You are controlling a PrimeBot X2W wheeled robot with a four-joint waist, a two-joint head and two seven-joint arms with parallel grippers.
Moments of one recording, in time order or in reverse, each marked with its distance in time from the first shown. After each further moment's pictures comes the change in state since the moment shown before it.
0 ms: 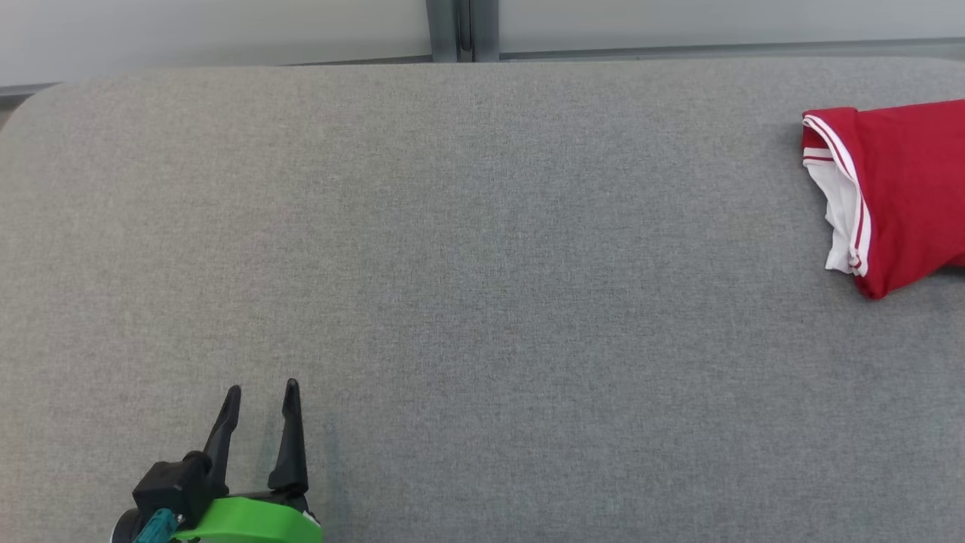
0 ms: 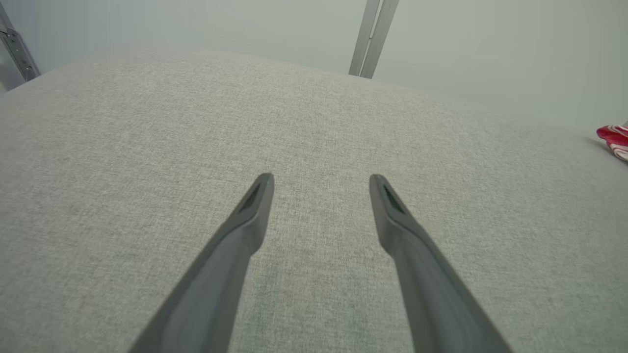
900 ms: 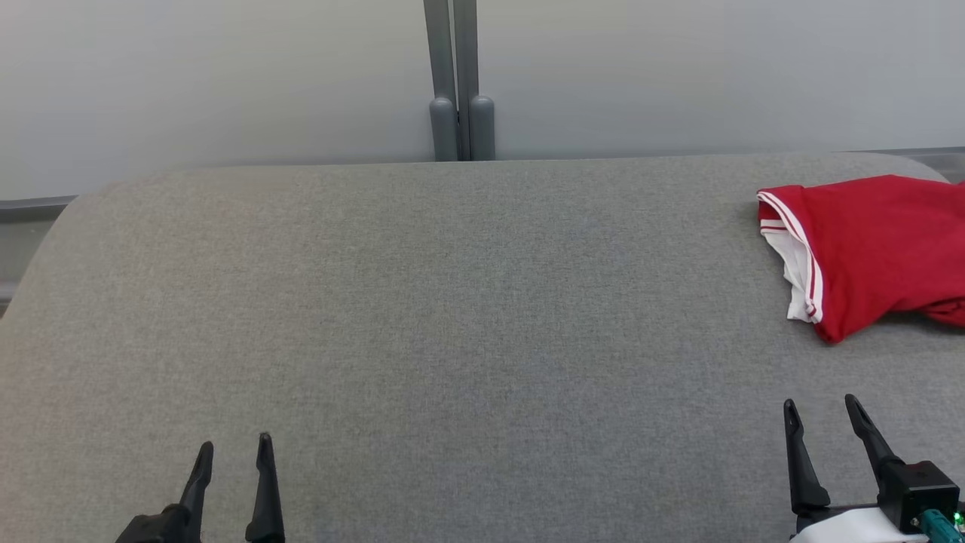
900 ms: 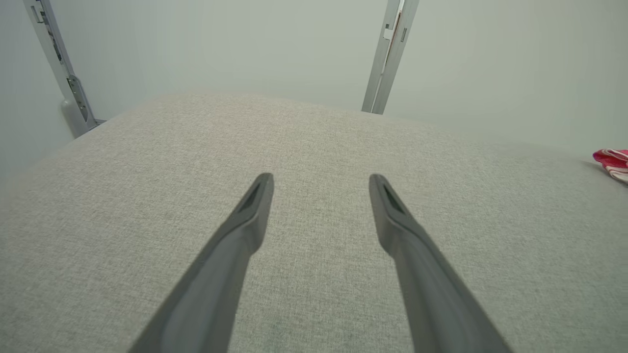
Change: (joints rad) left arm 0.123 0.000 0.087 -0.026 0.048 0.004 0.000; right arm 0.825 0.456 0.155 -0.443 -0.008 0.000 -0.276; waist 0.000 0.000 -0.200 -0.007
